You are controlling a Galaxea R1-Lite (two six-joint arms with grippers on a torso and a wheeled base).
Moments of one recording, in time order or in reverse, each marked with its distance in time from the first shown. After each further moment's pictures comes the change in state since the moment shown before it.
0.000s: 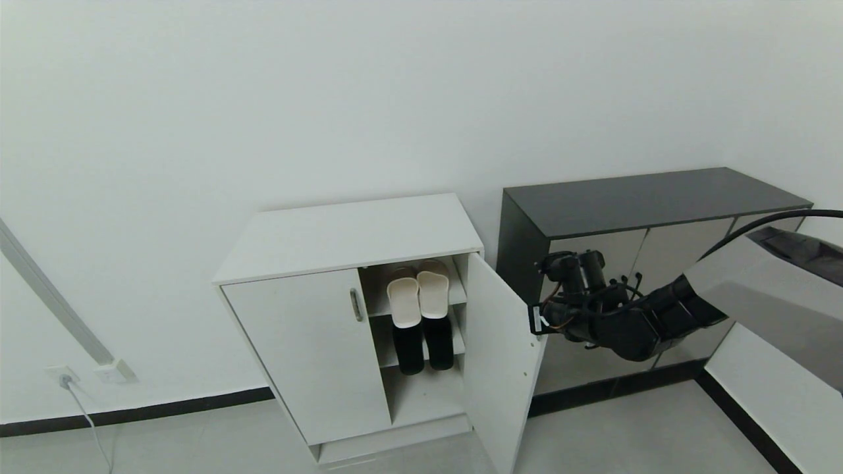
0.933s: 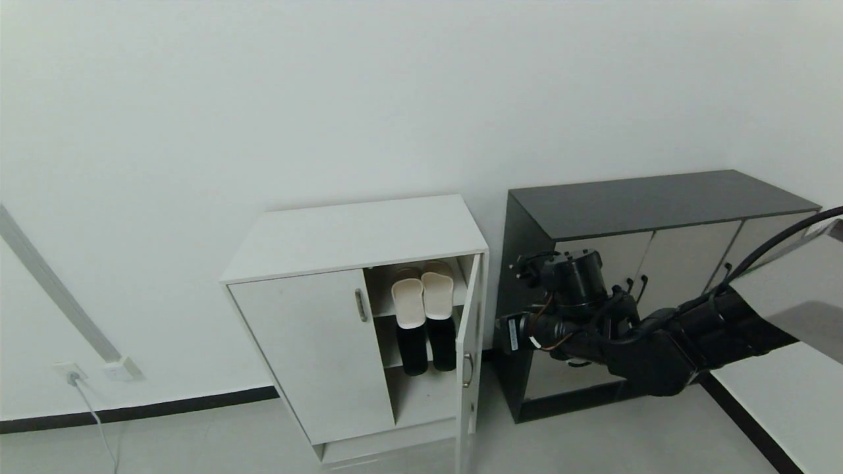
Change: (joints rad) left arm 0.000 0.000 0.000 0.000 0.000 0.000; right arm 0.155 -0.174 0.170 -0.071 0.185 0.041
